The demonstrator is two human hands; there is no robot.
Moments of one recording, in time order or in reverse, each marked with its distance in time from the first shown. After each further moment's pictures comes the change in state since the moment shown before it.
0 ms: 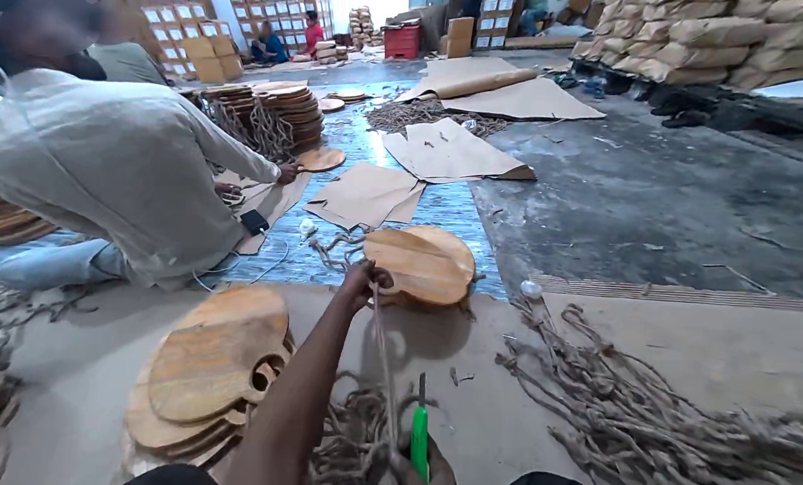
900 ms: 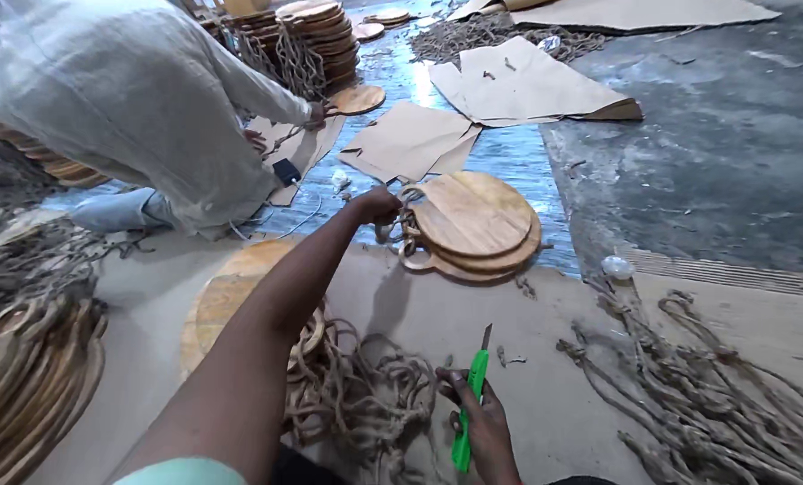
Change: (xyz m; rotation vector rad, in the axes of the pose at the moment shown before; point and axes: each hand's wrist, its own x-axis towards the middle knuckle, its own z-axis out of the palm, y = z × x) left_hand 0.062 0.088 -0.026 0.925 -0.088 -0.135; right_hand 0.082 0.024 -0.021 0.055 0.229 0.254
